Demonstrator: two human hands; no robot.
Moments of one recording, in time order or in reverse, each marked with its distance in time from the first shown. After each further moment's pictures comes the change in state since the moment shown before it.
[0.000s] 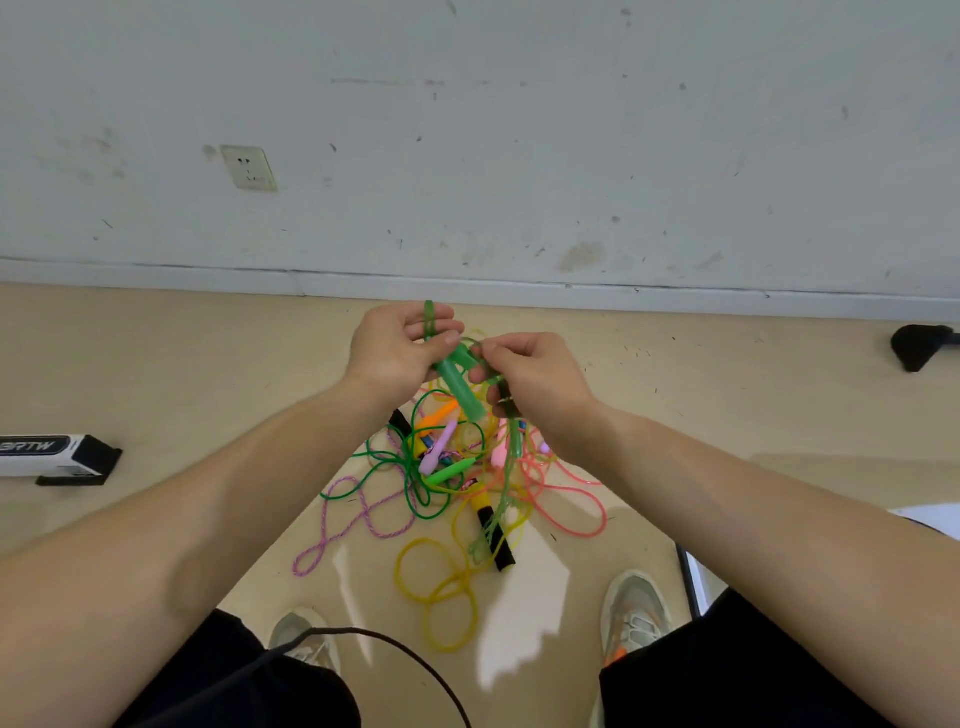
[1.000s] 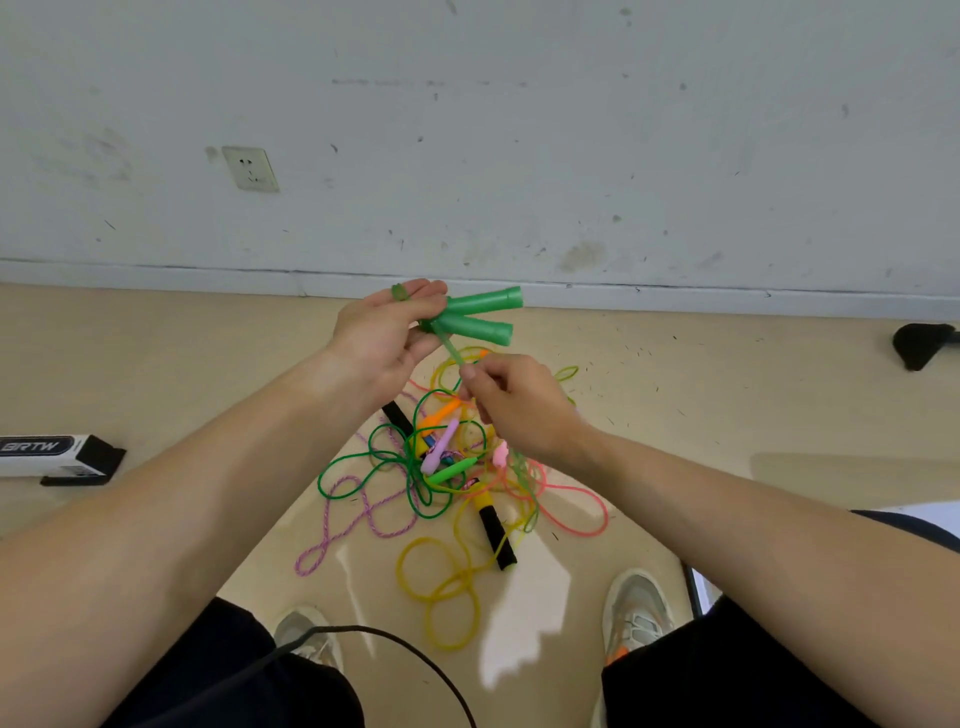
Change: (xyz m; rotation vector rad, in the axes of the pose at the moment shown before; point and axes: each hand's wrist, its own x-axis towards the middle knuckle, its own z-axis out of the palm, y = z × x) left_hand 0.007 0.025 -0.005 -0.614 0.095 -0.247; right_hand -0.003 0.019 0.003 -0.524 -0.092 -0.242
